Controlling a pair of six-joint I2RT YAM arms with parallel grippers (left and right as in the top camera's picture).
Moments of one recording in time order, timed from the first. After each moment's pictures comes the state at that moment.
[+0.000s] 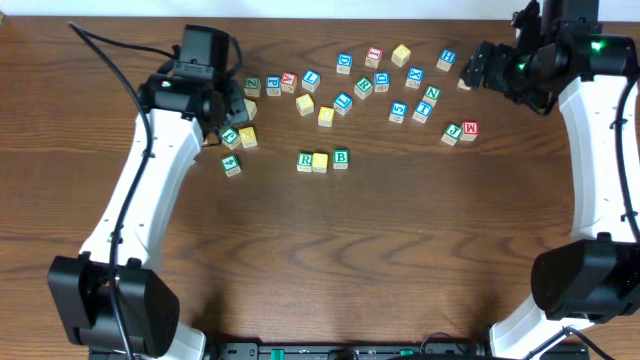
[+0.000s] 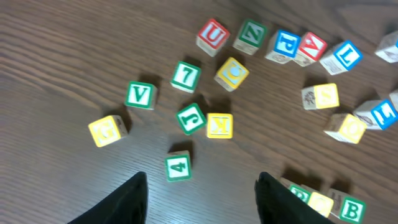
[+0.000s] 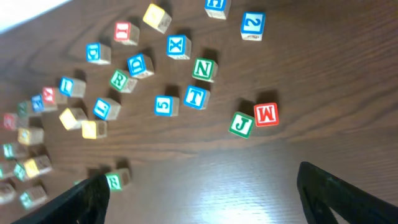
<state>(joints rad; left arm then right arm) -0.16 1.69 1.54 -0.93 -0.14 -0.45 -0.05 1.84 1.90 -1.13 -0.21 0.27</state>
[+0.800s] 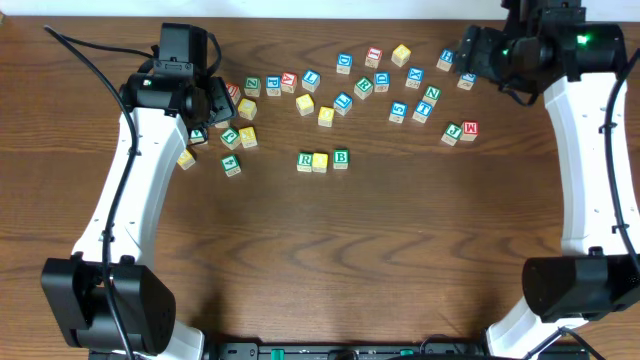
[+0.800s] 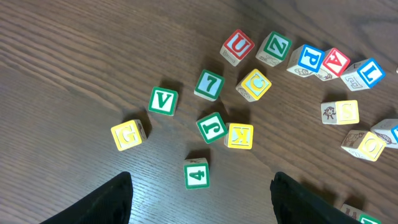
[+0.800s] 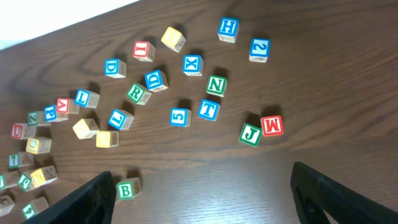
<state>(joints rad) -0.09 1.69 1.54 -0.93 -0.14 -0.44 0.07 1.84 2.04 -1.19 -0.07 0.32</state>
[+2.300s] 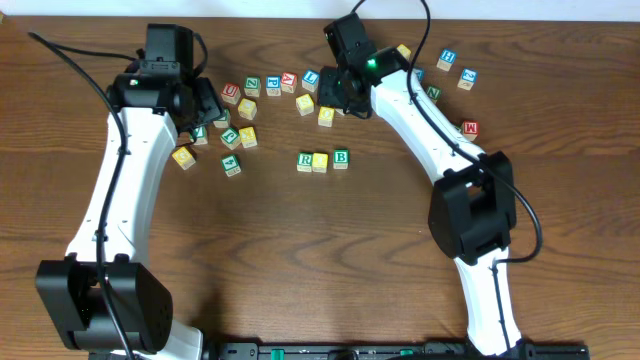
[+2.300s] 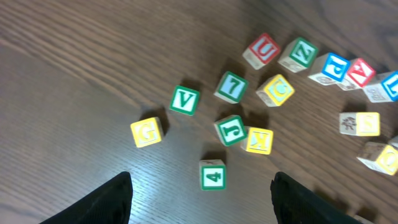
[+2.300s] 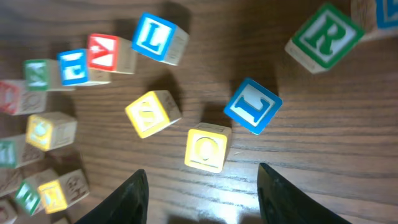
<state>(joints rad) -0.04 1.69 1.54 -0.96 -0.14 -0.46 0.48 2.32 2.08 -0.85 -0.05 0.61</state>
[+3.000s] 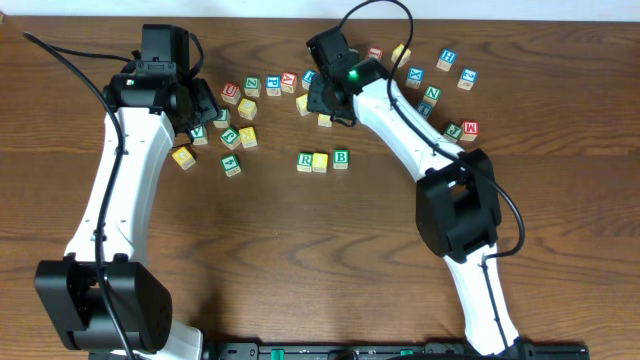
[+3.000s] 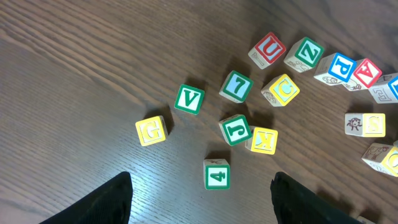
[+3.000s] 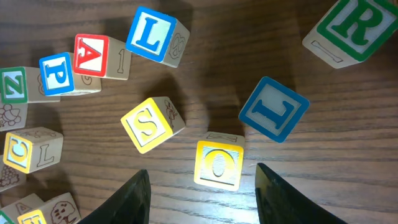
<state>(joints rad) -0.03 1.69 1.54 -0.96 -0.14 -0.46 0.53 2.37 2.08 -0.79 0.04 0.68</state>
